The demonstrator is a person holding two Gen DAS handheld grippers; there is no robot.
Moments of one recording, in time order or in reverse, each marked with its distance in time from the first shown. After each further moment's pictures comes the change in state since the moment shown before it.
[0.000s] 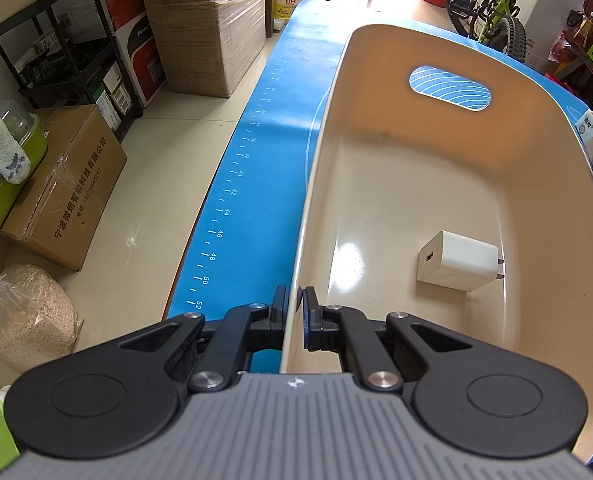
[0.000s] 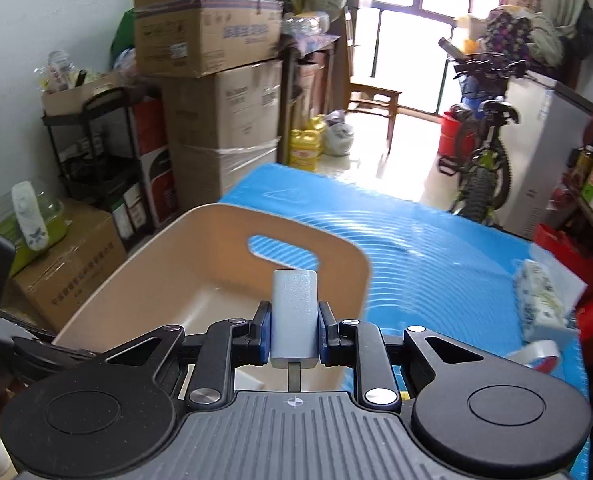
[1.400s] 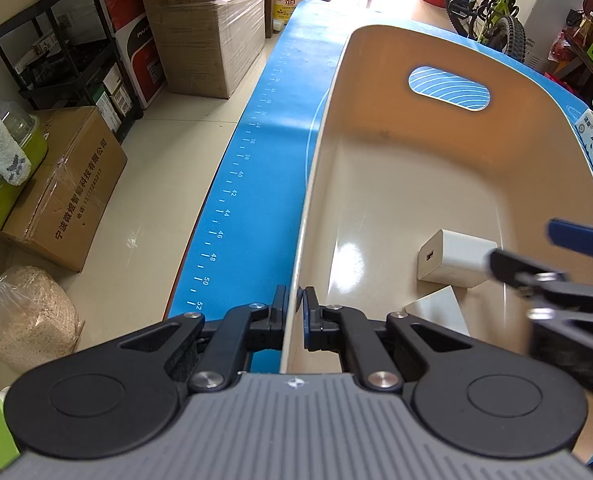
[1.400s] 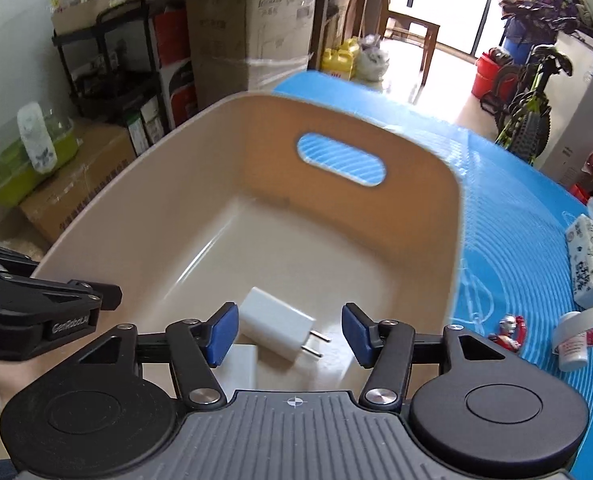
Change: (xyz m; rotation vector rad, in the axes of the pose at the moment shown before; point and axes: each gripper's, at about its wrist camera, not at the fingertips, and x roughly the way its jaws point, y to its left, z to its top) left arm 0.000 -0.001 0.000 0.003 -0.002 0.002; right arm 0.040 0.020 -0.022 -0.042 0.198 0.039
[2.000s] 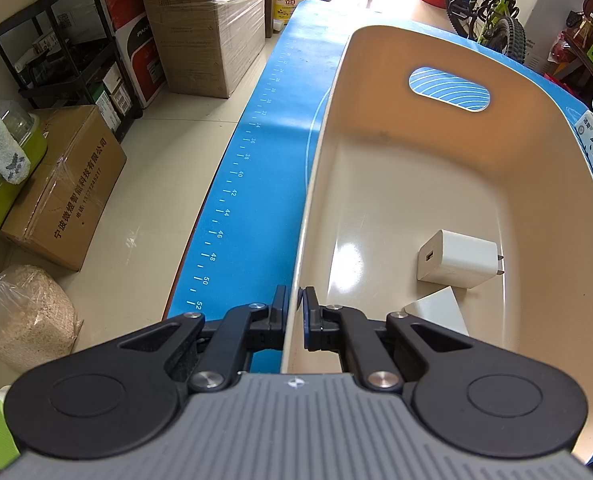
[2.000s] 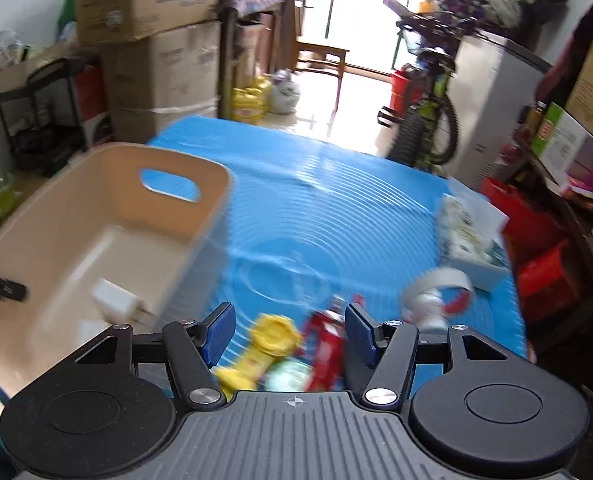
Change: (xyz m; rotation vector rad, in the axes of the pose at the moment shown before) left arm -0.001 0.001 0.001 -0.002 0.000 -0.003; right arm -0.060 -0.129 -0.054 0.106 -0.086 -0.194
